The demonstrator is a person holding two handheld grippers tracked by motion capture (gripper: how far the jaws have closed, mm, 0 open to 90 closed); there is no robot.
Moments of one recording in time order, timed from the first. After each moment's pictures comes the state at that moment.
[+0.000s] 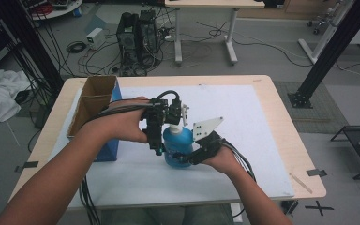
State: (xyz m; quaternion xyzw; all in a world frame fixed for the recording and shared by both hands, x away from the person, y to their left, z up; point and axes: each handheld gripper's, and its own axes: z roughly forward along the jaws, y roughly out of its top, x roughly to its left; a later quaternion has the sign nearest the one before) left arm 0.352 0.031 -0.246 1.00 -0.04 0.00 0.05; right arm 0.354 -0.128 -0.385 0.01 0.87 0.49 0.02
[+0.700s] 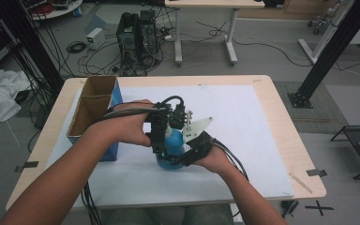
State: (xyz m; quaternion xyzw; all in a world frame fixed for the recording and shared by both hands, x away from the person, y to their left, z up) left arm 0.349 0.021 -0.255 1.00 -0.05 0.00 0.03; right arm 0.350 -0.104 -0.381 -0.01 0.87 0.49 0.01
